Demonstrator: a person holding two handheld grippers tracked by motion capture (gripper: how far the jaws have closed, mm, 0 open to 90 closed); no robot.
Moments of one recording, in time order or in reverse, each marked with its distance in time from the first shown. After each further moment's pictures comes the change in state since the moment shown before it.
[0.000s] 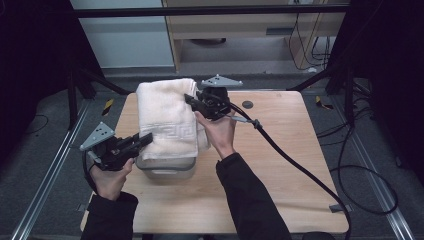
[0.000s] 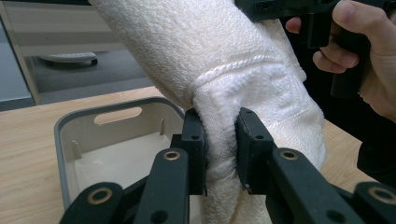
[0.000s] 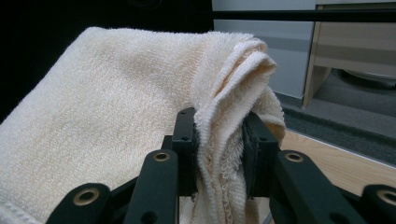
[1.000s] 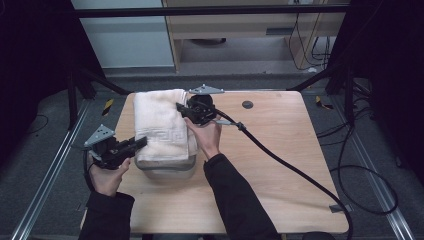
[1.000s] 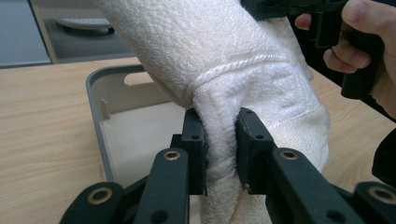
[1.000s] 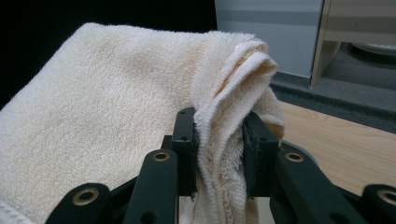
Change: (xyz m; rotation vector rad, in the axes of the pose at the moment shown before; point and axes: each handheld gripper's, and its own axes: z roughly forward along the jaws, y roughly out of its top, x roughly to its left) left arm 0.037 -0.026 0.014 0.113 0.067 -0.052; right arm -0.002 -0.037 0.059 0.066 -0.006 0.032
